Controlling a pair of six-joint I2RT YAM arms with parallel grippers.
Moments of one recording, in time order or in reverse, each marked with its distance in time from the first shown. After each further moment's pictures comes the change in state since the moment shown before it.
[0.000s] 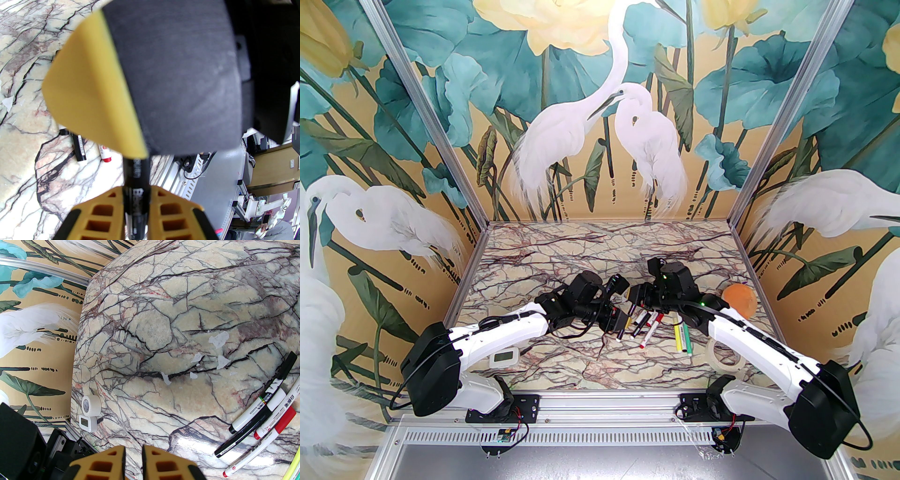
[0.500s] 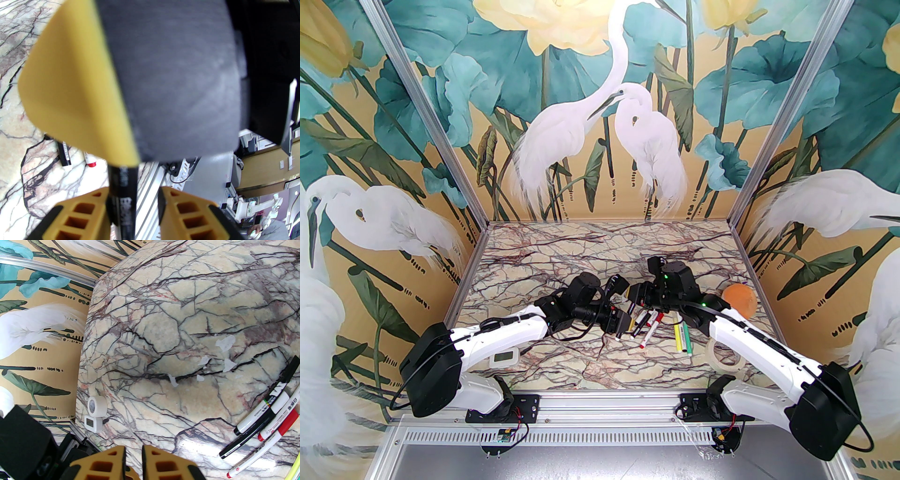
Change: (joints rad) left arm 0.000 -0.007 -0.050 0.129 0.055 -0.073; right arm 0.002 -0.011 0.000 0.032 -0.028 0.013
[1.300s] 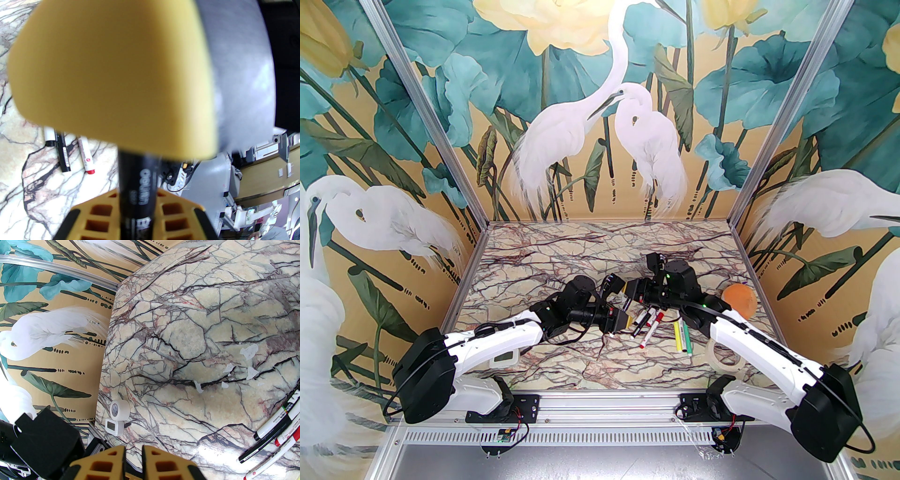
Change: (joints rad) left arm 0.000 -0.052 -0.069 0.102 -0.030 -0.047; right arm 0.003 -0.017 -0.008 0.101 -0.033 0.062
